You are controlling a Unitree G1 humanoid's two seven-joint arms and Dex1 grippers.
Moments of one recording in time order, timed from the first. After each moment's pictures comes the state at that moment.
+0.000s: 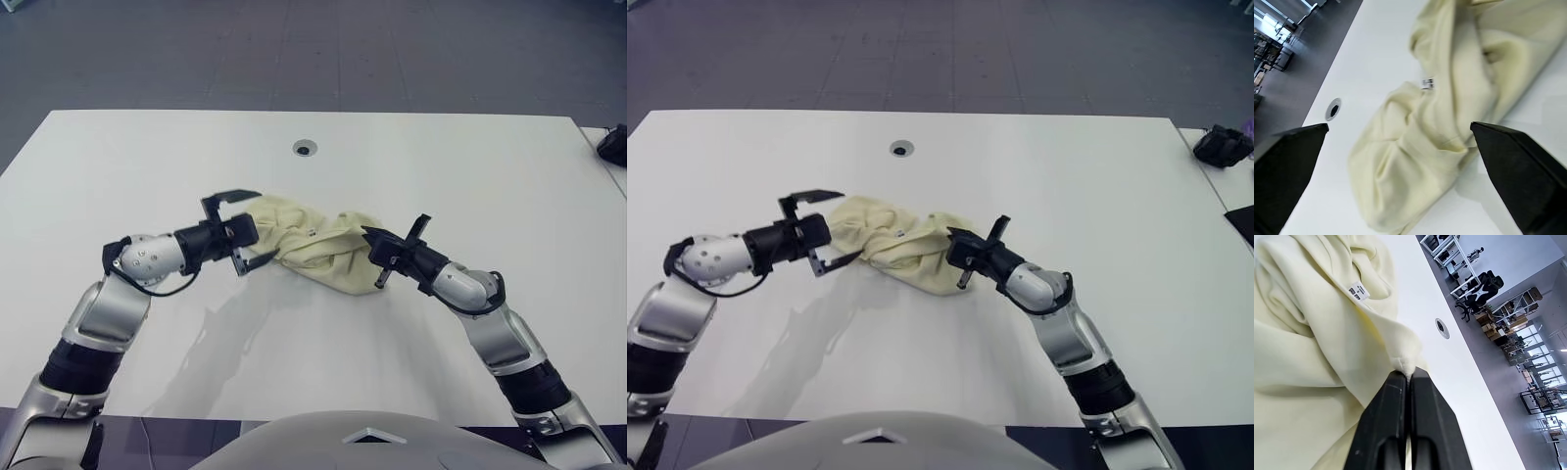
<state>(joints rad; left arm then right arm) -0.11 0.77 -0.19 -0.30 0.04 0.08 -0.80 -0.07 -0.49 0.31 -0.26 -0.37 0.07 0.50</state>
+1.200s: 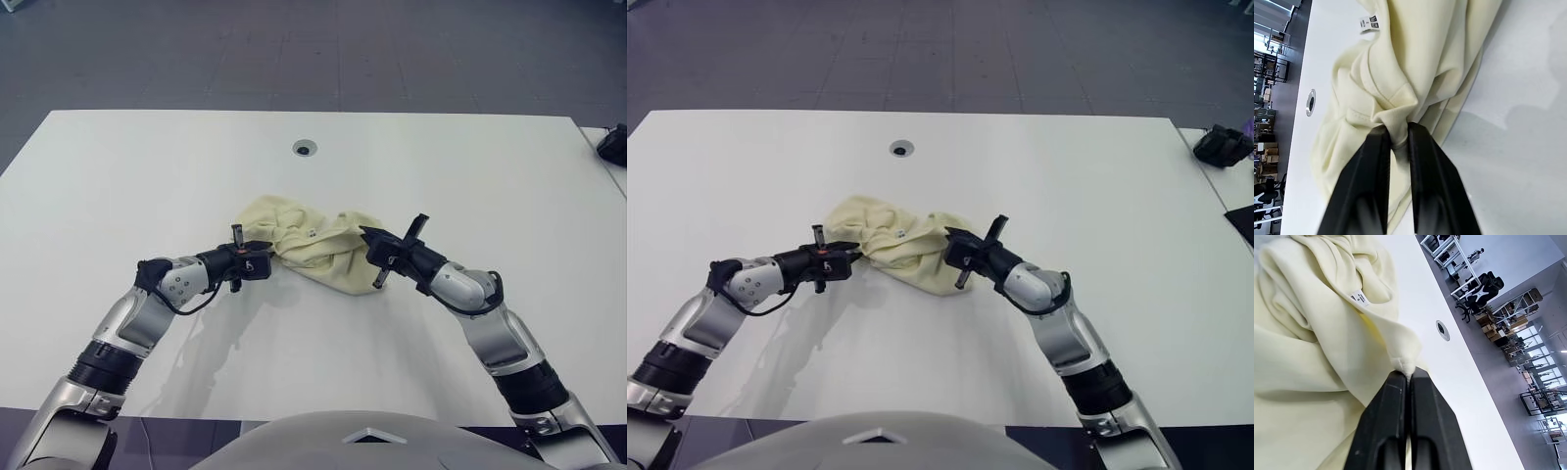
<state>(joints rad) -0.13 0.72 -0.30 -0.04 0.36 -0.18 -0.69 -0.08 -0.49 0.31 -0.26 -0.38 0.07 0.51</state>
